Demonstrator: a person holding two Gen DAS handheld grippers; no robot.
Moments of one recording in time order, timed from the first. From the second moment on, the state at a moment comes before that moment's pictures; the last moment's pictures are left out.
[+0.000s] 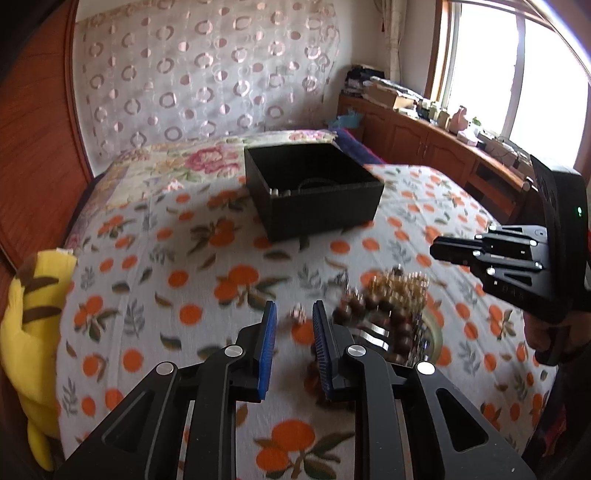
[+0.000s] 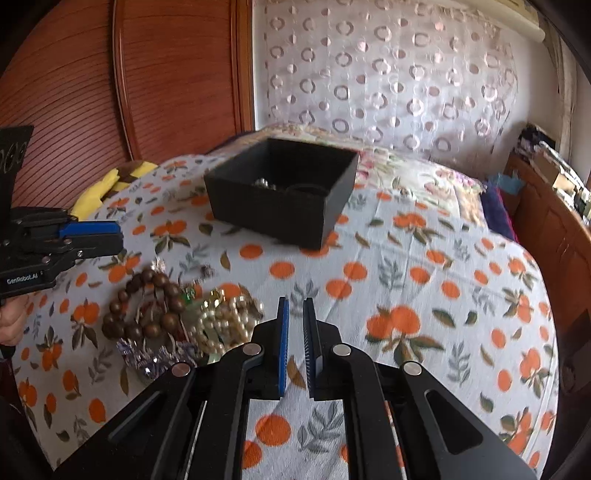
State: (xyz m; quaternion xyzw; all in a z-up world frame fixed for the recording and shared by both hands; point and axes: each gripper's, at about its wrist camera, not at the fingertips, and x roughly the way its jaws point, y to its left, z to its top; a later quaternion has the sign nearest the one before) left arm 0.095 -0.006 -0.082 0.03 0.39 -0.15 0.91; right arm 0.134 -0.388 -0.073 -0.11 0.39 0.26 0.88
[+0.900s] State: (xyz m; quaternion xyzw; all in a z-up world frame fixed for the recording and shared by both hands) left arm 0.089 -0.008 -0.105 0.03 0.41 -0.17 0.90; right arm 0.138 -0.359 -0.093 -0.15 0.42 0.30 0.85
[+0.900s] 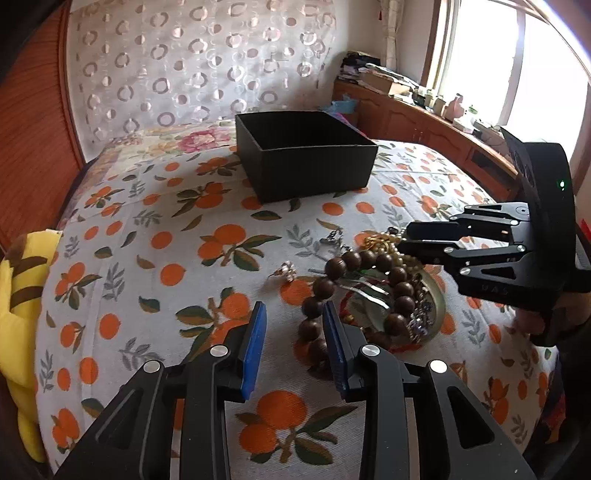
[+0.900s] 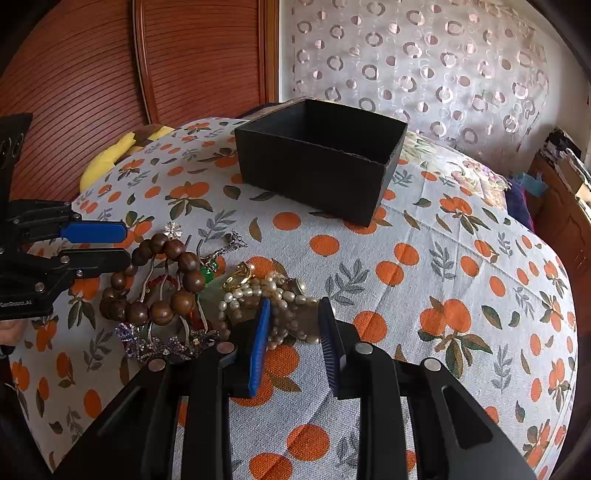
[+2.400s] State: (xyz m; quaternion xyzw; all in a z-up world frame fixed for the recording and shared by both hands) left arm 0.038 -0.013 -0.029 0.00 0.30 -0.17 0.94; right arm 0.136 -0.349 -0.092 -0.17 0.42 0.29 0.84
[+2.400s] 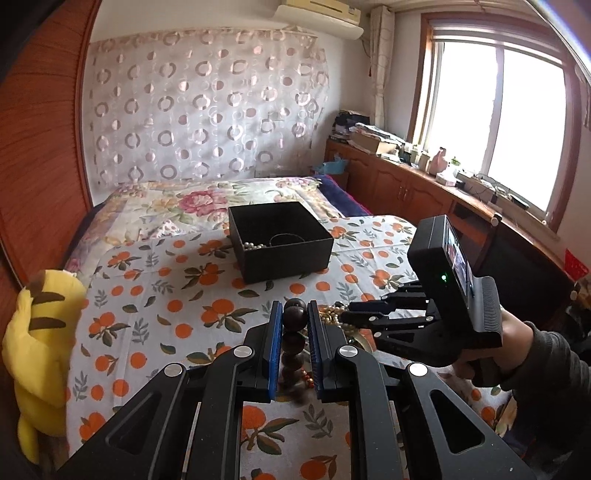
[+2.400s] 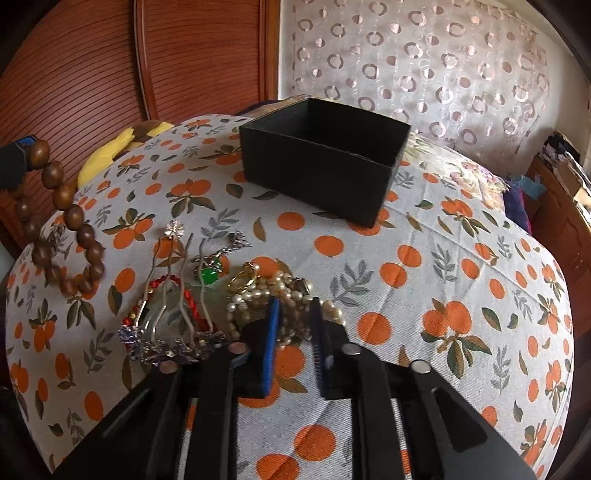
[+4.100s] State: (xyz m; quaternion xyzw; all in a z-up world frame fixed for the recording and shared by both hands) left arm 0.086 -0.015 0.028 0.01 0.25 -0.18 0.95; right arm 0.140 -0.381 0.092 -0.14 0.25 0.27 0.92
